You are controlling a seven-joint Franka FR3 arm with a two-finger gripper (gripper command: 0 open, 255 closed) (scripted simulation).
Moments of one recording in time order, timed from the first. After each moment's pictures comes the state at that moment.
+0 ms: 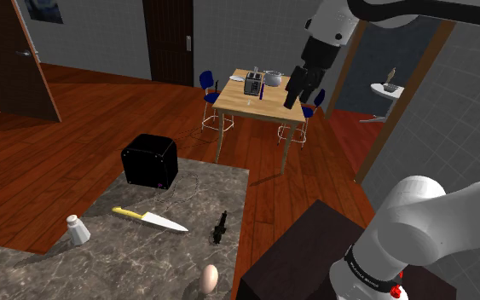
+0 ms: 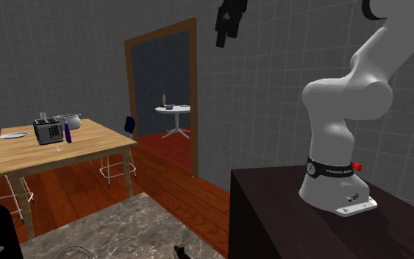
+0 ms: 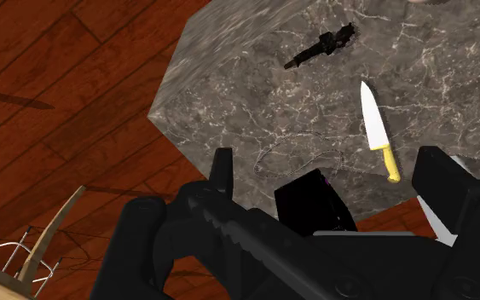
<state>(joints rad) 0.02 -0.76 -0.02 -2.28 0.06 1.67 -0.07</state>
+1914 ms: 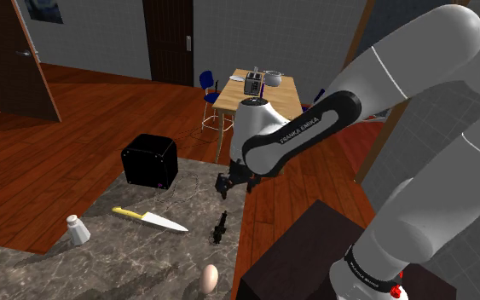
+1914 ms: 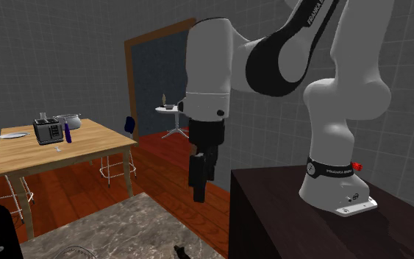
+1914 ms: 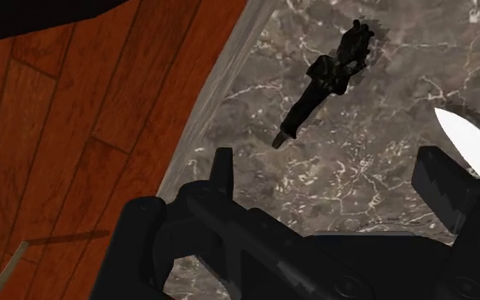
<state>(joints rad) -0.05 -0.16 0.37 -2.62 0.09 2.51 0.62</state>
